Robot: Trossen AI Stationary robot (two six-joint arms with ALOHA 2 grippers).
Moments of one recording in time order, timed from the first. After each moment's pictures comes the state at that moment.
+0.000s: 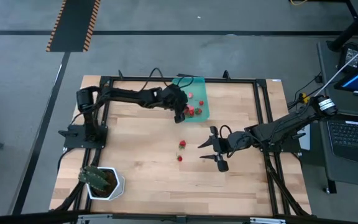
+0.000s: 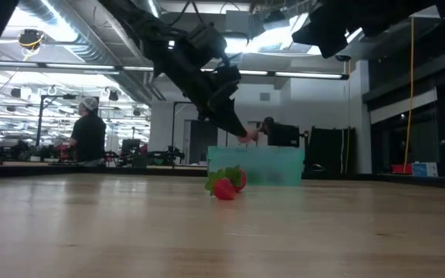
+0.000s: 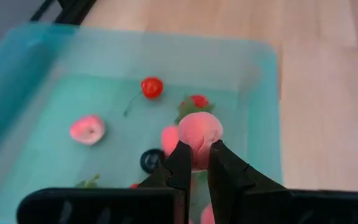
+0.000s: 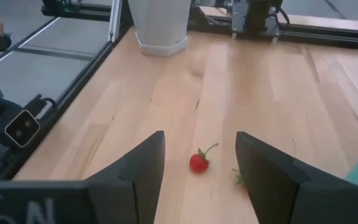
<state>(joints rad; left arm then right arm) 0.33 1.83 1.16 -0.04 0.02 0.07 0.36 1.26 0.68 0.17 0.17 0.05</state>
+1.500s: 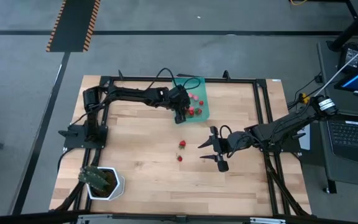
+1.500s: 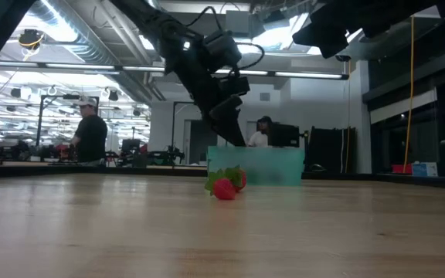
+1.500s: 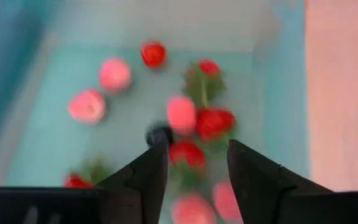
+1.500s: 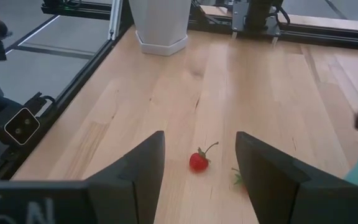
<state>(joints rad) 0.32 1.91 1.31 -0.27 -0.04 0.13 0.36 1.26 0.68 0.16 0.17 0.04</state>
